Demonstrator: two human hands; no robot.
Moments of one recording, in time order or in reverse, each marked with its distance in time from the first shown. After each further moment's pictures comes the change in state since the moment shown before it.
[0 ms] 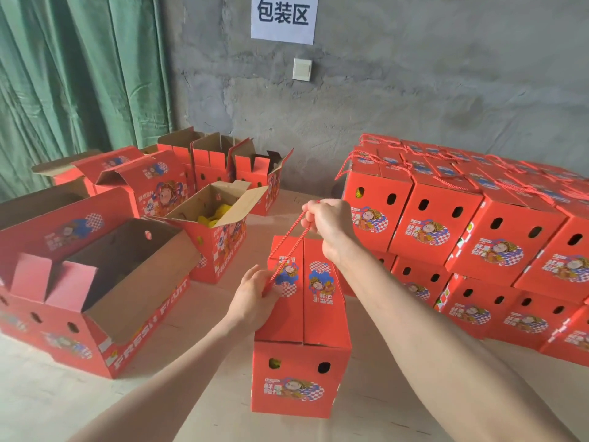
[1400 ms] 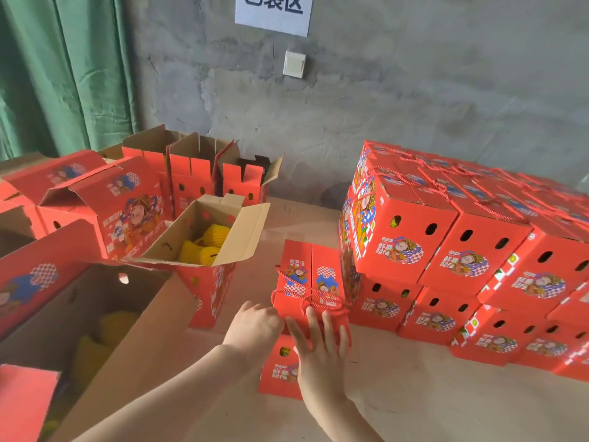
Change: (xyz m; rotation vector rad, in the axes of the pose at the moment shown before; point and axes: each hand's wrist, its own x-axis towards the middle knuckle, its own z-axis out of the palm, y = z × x) left_hand 0.111 -0.066 -0.032 0.882 -0.357 0.496; right_hand -0.009 0.199 0.081 -1.302 -0.036 -0.426
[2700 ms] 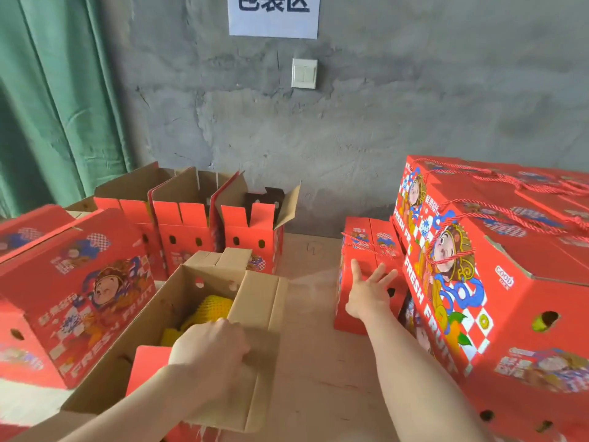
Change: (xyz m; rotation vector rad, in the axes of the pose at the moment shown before) left_hand 0.158 -0.163 0.022 0.185 -0.203 -0.326; right_hand 0.365 0.126 0.107 -0.132 -0.401 0.421
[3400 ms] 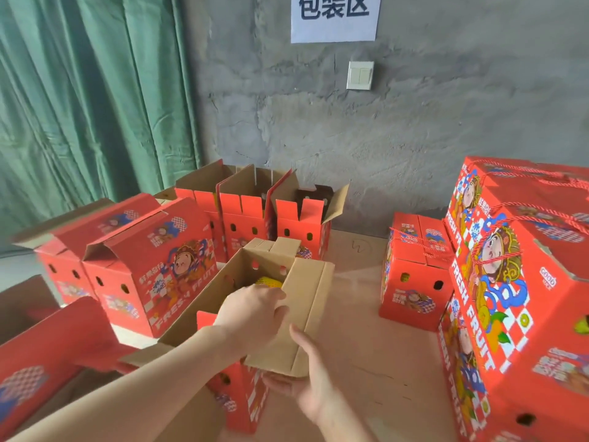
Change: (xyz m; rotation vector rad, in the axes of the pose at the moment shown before) left_hand -0.037 -0.017 -0.029 -0.391 0.271 -0.077; right_hand -0.218 -0.105 0.014 1.935 -0.904 0.108
